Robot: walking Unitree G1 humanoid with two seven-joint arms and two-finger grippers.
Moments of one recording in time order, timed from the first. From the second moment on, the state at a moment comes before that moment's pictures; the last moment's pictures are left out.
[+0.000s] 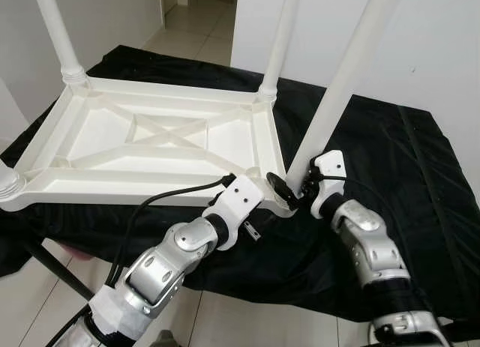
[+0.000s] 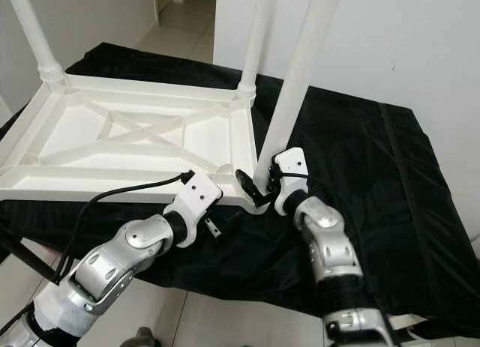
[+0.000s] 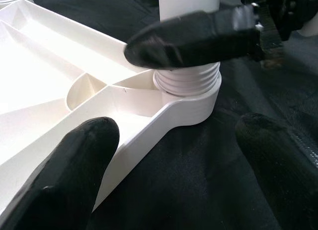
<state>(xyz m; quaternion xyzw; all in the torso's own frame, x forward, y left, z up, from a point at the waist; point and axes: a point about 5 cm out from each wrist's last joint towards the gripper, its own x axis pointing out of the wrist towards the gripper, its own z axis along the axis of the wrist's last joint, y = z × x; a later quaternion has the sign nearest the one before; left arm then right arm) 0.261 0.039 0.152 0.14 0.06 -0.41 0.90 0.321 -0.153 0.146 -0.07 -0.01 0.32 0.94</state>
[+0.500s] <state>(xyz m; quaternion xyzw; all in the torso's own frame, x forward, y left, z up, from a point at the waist) 0.261 0.038 0.153 0.13 0.06 -0.41 0.90 0.327 -0.154 0.135 -0.08 0.01 0.40 0.91</state>
